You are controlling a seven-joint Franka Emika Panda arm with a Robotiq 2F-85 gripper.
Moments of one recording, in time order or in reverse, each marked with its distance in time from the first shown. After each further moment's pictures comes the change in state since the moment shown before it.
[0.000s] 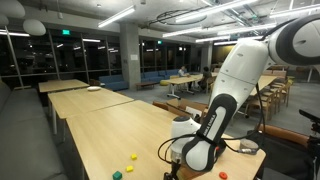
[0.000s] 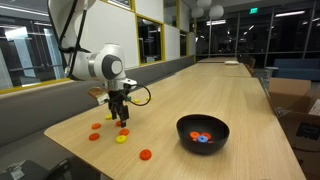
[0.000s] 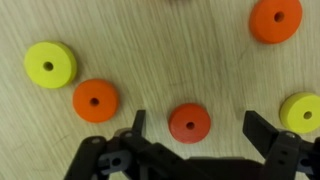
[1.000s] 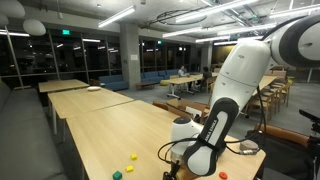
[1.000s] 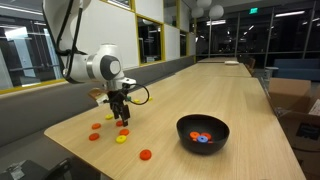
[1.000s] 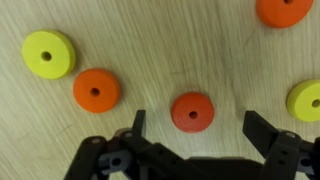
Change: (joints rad) arm 0.140 0.003 -0.130 -0.008 -0.012 0.048 0.057
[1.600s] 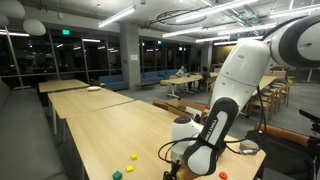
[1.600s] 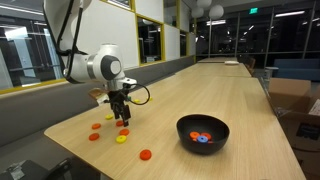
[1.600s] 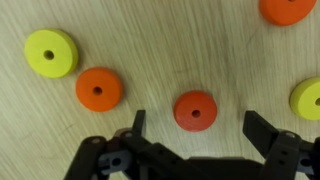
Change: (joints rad) arm -0.004 0.000 -0.002 -0.001 0.000 0.000 -0.001
